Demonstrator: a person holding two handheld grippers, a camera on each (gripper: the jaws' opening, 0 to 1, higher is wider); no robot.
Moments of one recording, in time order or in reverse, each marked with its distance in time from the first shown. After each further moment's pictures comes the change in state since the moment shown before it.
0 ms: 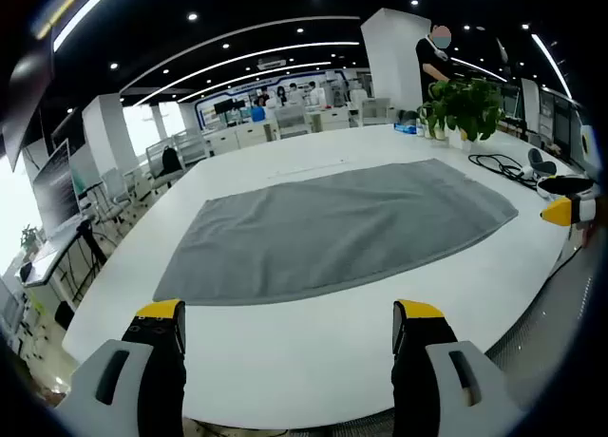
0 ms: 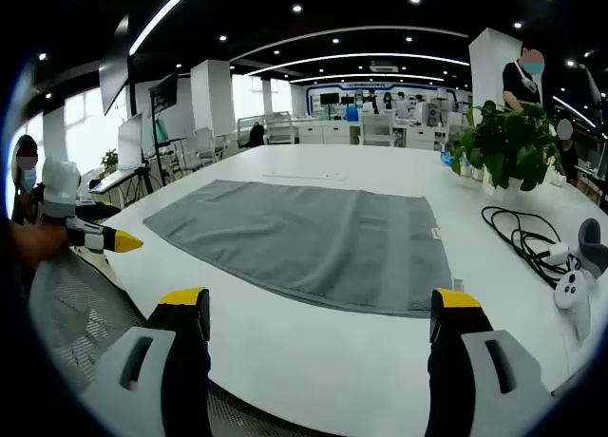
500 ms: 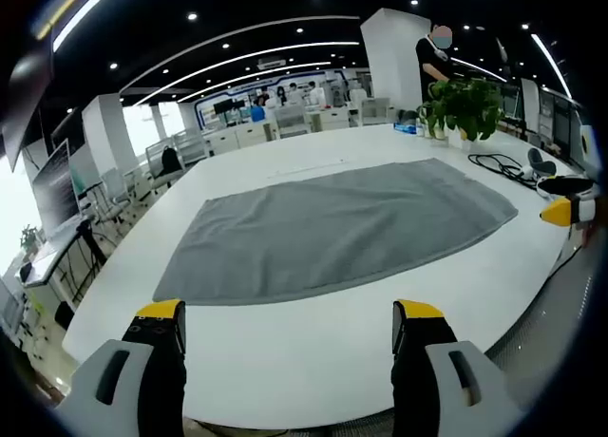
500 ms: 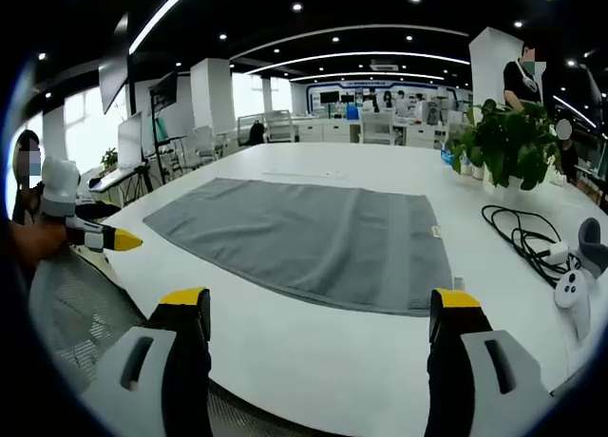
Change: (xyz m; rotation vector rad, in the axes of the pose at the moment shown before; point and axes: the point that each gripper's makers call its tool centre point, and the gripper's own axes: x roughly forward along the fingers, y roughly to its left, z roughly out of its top) left arm -0.001 -0.001 0.001 0.002 0.001 -0.002; right arm -0.001 0.001 -0.001 -0.001 0.009 0.000
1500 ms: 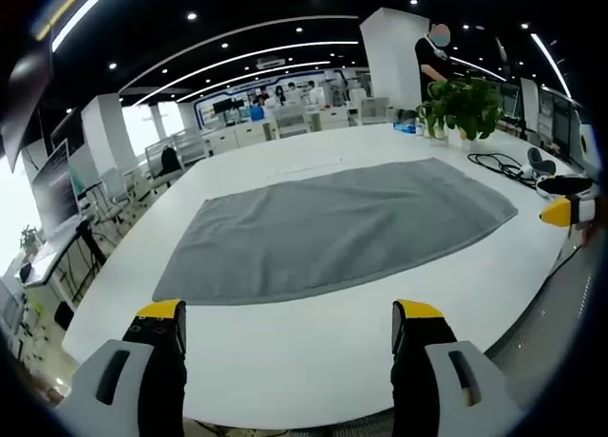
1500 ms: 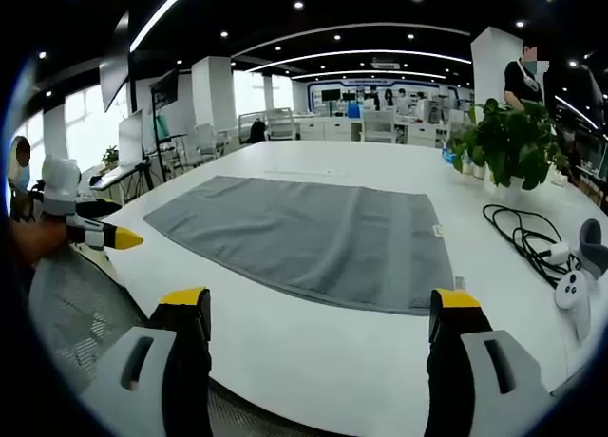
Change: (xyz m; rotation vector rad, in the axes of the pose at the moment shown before) left arm 0.003 0.001 -0.002 0.000 0.001 -0.002; right arm 0.000 0.001 0.000 -0.002 0.006 0.006
